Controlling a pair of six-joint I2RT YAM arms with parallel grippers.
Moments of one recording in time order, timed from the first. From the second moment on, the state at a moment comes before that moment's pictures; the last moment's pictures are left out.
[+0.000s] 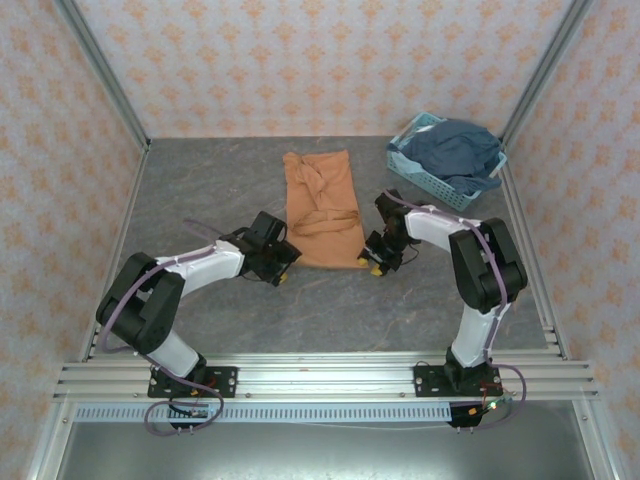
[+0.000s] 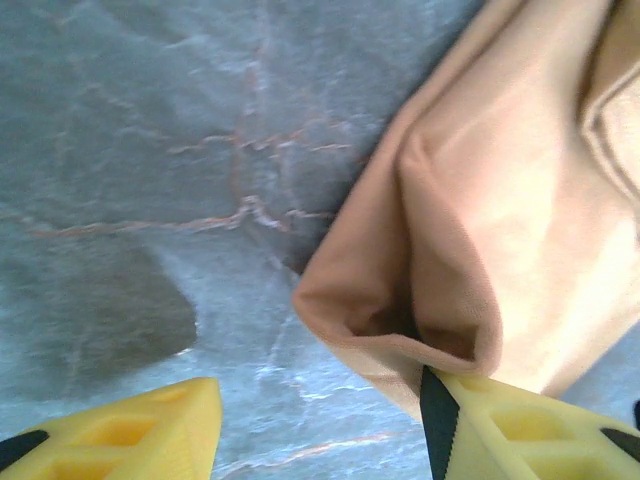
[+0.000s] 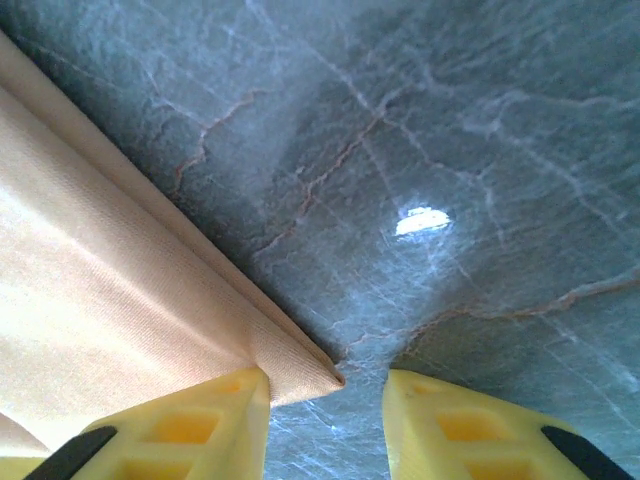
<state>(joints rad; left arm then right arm) -0.48 1.58 0.83 -0.31 0.18 -1.38 0.38 1.85 1.13 -0.72 -0.43 0.95</state>
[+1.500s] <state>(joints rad) -0.50 1.71 0.94 -0.41 0.10 -1.52 0.38 1.86 1.15 -0.72 -0.44 1.02</state>
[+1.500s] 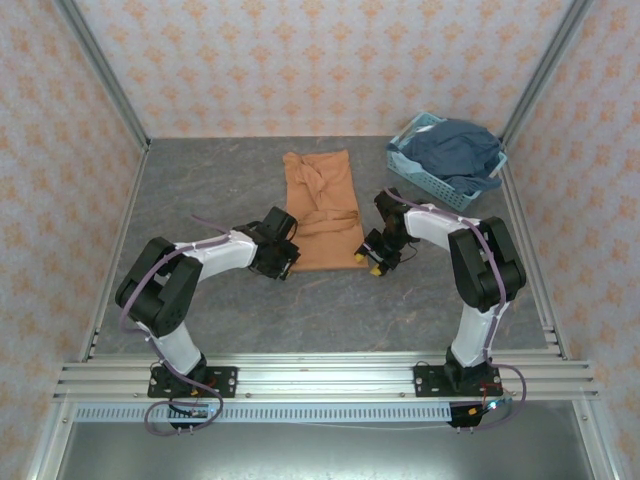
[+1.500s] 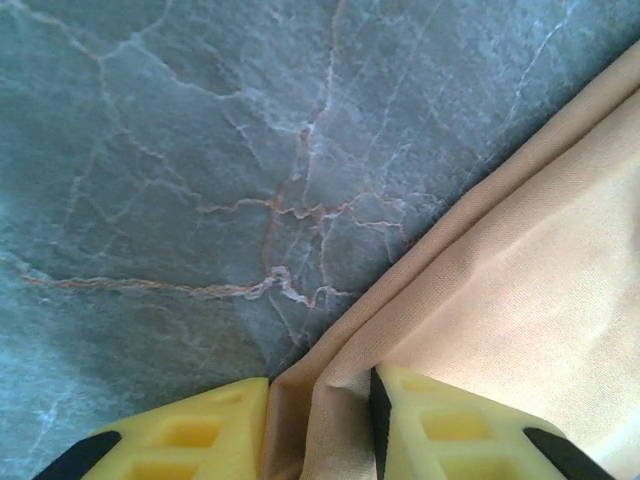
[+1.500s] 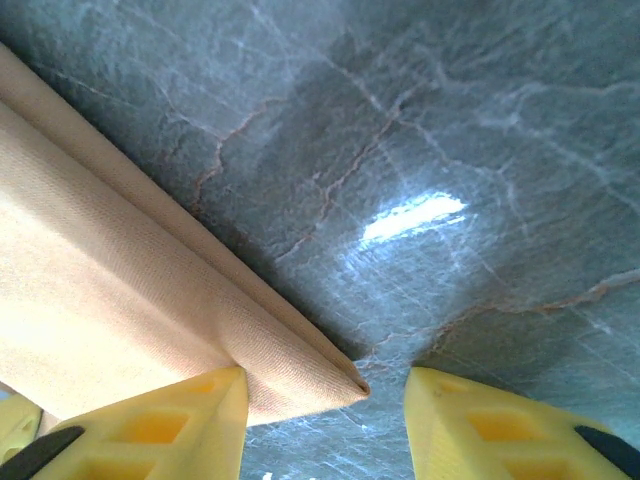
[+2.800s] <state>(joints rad) -0.51 1.76 1.02 -0.46 0.10 -1.47 0.43 1.92 1.33 -0.86 -0.28 0.87</state>
